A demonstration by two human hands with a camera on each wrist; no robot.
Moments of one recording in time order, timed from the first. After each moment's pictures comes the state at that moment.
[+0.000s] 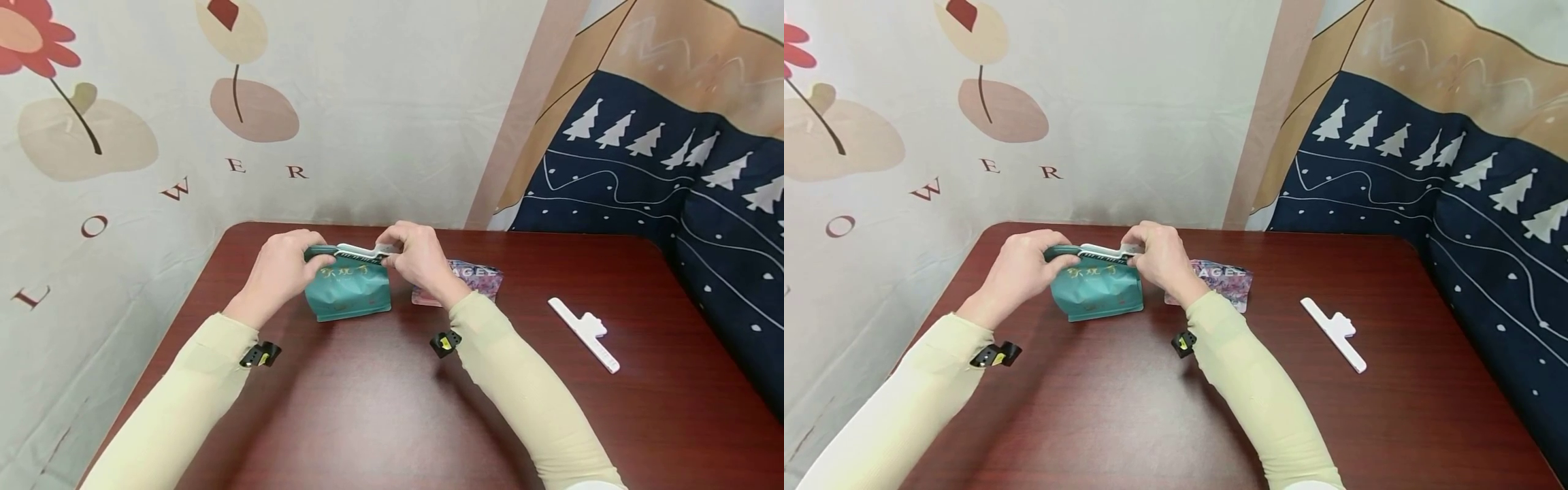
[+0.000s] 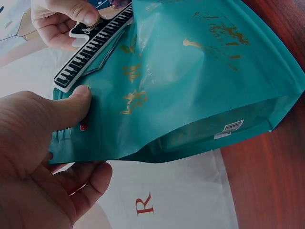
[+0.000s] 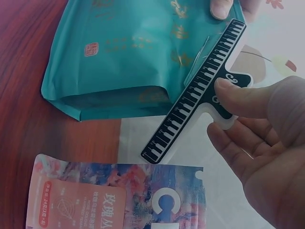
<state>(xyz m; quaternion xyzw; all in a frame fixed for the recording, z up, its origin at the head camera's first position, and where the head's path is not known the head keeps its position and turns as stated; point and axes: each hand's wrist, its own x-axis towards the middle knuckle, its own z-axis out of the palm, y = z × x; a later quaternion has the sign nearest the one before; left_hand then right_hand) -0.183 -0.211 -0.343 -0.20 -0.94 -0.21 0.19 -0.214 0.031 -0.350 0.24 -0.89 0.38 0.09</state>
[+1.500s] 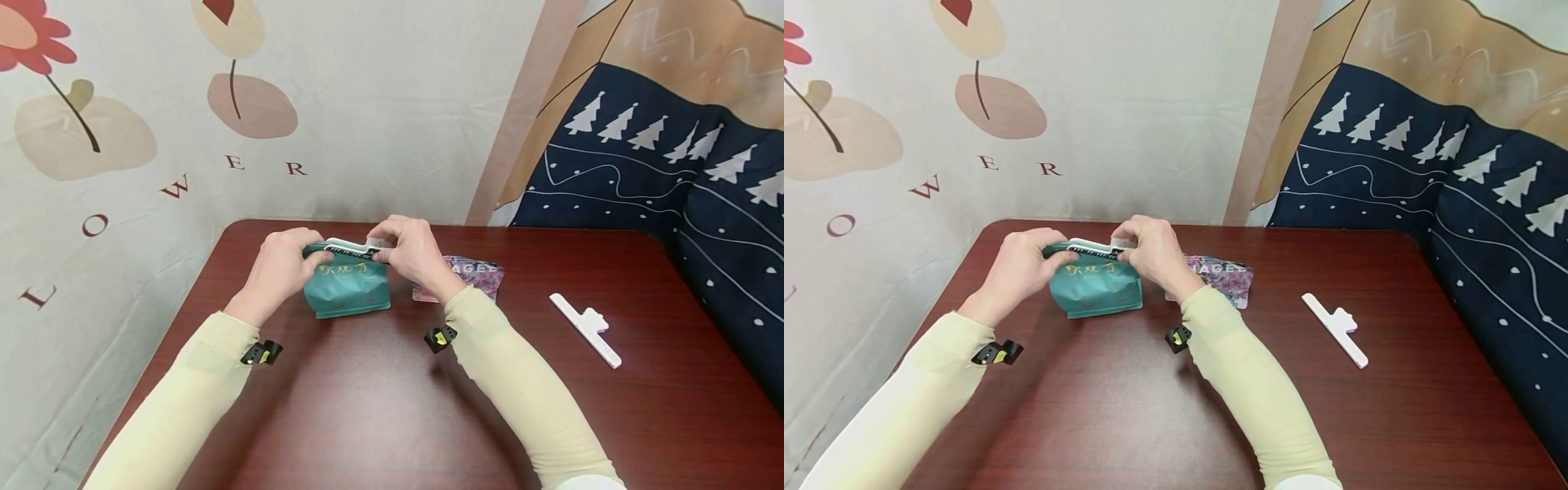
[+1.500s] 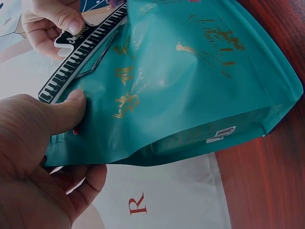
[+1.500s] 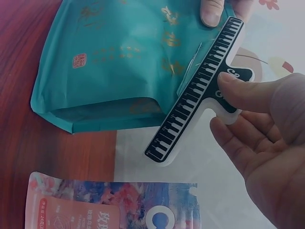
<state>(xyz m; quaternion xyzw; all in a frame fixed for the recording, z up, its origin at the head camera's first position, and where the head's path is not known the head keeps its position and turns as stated) -0.183 -0.213 -0.348 -0.21 -0.93 -0.23 0.21 -0.214 0.023 -0.346 0.25 -0.87 0.42 0.07</state>
